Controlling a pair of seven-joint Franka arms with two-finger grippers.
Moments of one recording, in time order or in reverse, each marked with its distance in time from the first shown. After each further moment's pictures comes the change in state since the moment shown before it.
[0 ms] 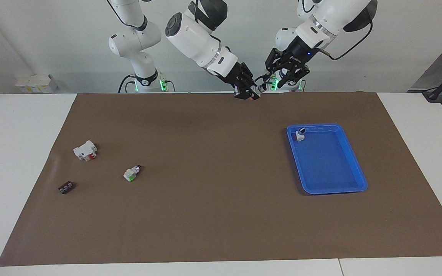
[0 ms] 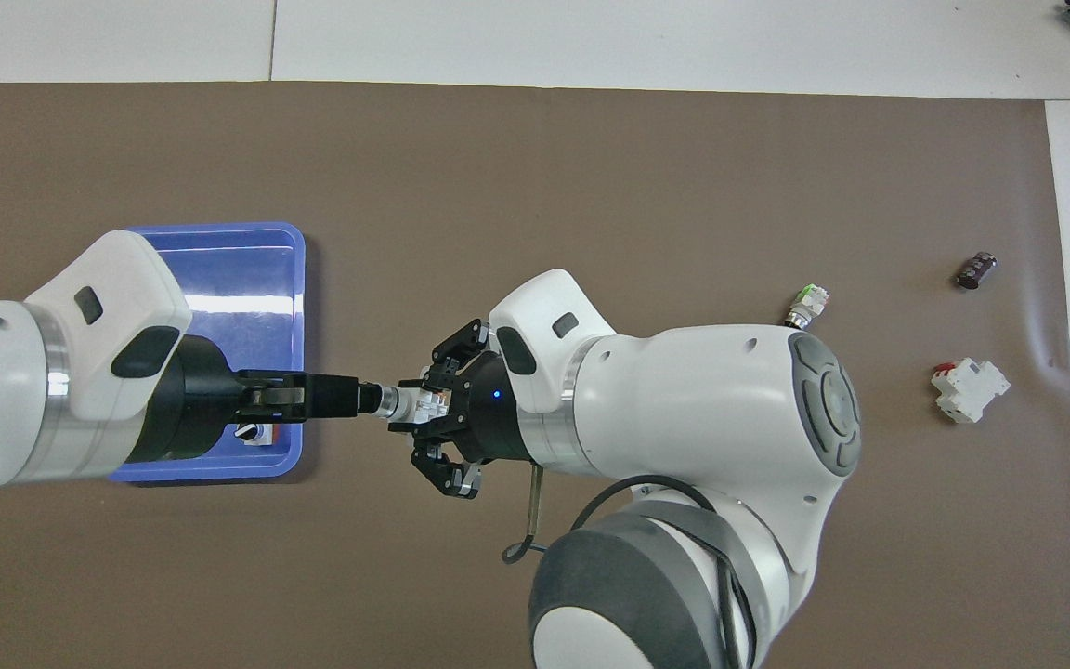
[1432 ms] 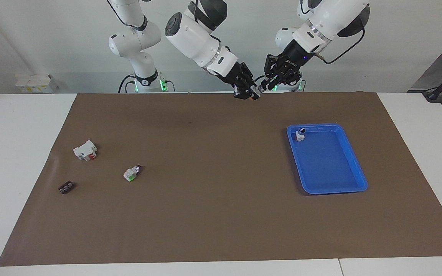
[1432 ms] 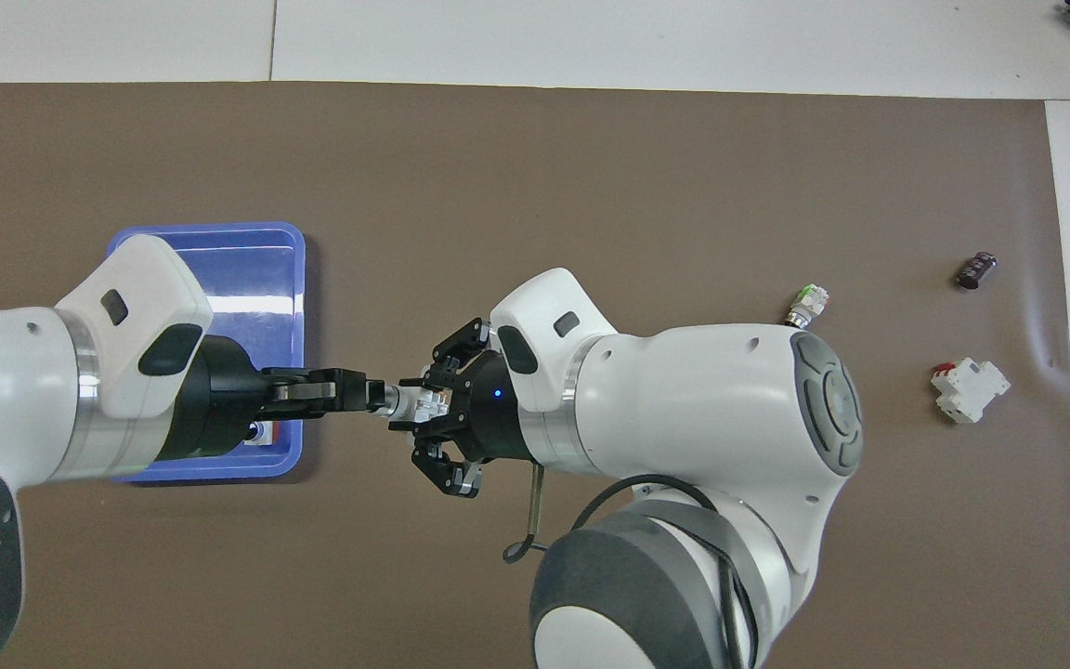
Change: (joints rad) left arm -0.002 -0.003 -0.015 -0.033 -0.050 0.056 -0.012; right arm 0.000 -0.001 -0.001 0.001 0.000 0.001 0.000
